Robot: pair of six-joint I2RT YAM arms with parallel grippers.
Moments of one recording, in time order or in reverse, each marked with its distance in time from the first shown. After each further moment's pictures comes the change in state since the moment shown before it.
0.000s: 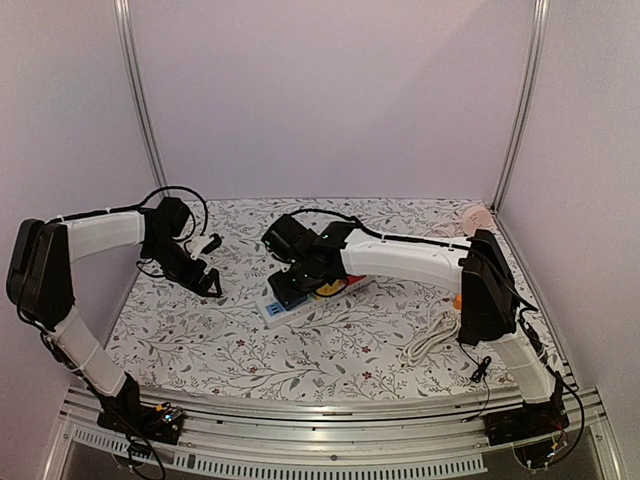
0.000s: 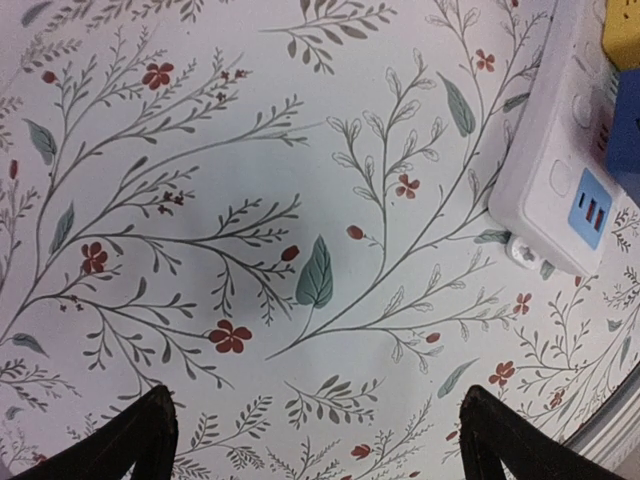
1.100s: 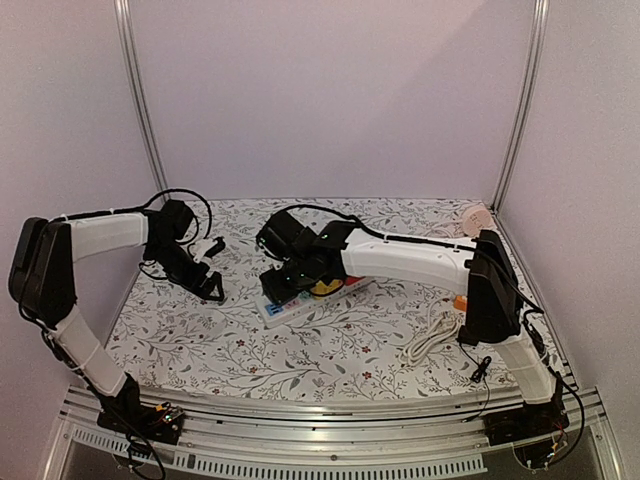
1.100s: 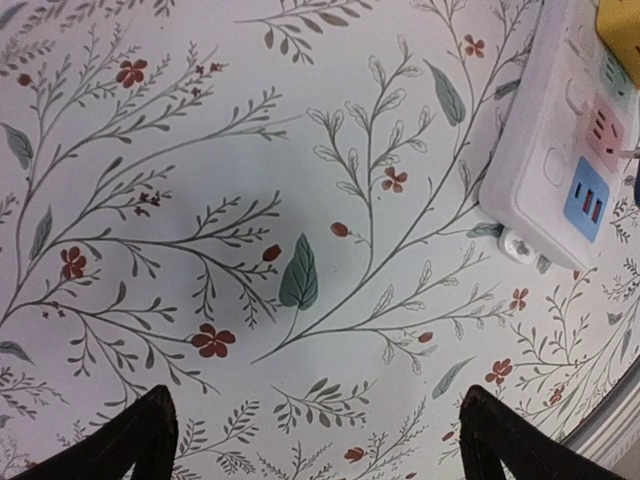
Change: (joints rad) left arm -0.008 0.009 -0.008 0.002 0.010 0.009; right arm 0.020 -0.024 0.000 0.044 0.001 -0.014
